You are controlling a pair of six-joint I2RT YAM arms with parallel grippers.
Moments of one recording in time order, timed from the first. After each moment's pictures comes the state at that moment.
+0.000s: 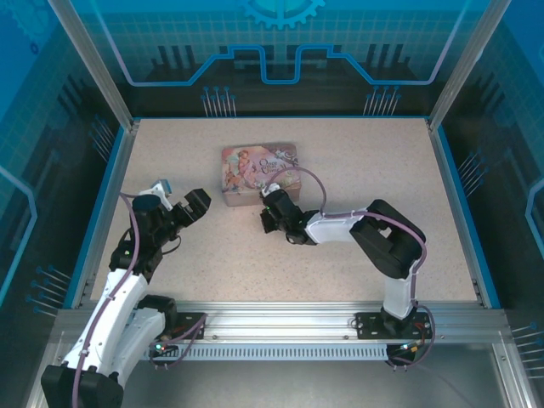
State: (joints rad) left arm -0.08 0.71 0.57 -0.32 0.21 -0.77; right arm 0.83 1.89 1.00 0.17 0.22 0.32
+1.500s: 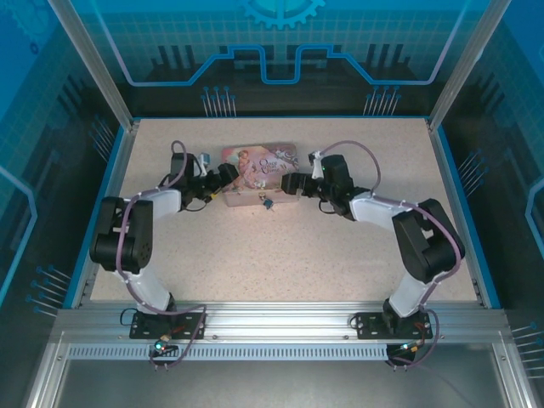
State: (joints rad) left arm -0.05 1.77 0.92 0.13 0.58 -0.72; right arm 0.44 1.74 0.97 0.21 -0.28 0.51
